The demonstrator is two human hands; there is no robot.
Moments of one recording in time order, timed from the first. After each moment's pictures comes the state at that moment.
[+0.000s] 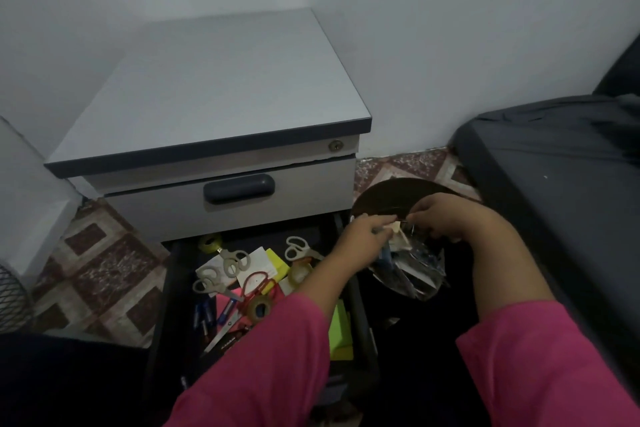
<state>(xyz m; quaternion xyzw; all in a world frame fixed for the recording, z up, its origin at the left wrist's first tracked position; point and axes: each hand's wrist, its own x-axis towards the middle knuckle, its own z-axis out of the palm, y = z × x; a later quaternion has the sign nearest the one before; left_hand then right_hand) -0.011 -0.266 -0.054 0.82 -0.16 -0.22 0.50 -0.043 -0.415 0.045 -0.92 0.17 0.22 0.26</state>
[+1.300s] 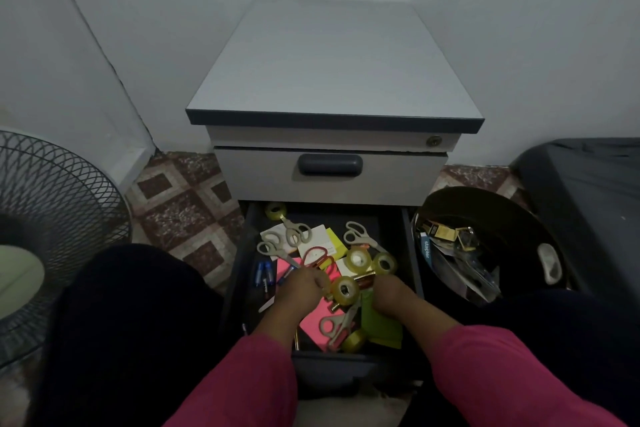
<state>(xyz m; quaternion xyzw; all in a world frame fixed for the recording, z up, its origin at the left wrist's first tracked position) -0.065 -0.062 -0.140 0.89 0.04 -0.22 0.39 -0.067 -0.246 -0.119 -0.95 0.03 0.29 0.10</state>
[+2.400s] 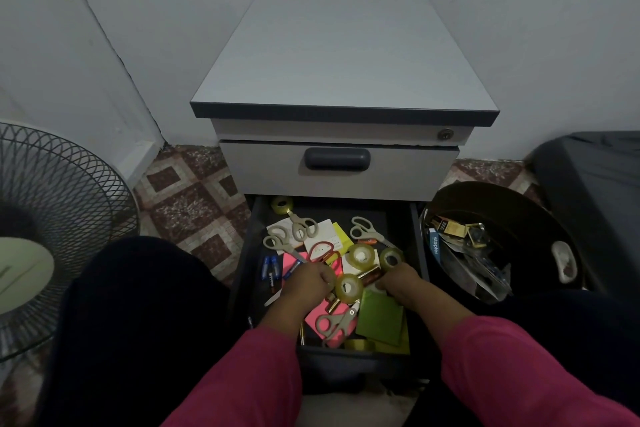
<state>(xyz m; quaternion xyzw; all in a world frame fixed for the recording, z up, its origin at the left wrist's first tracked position) -0.066 -0.066 -0.134 0.90 0.04 -0.21 0.38 -0.049 -0.251 -0.118 -0.86 0.24 0.31 0.32</state>
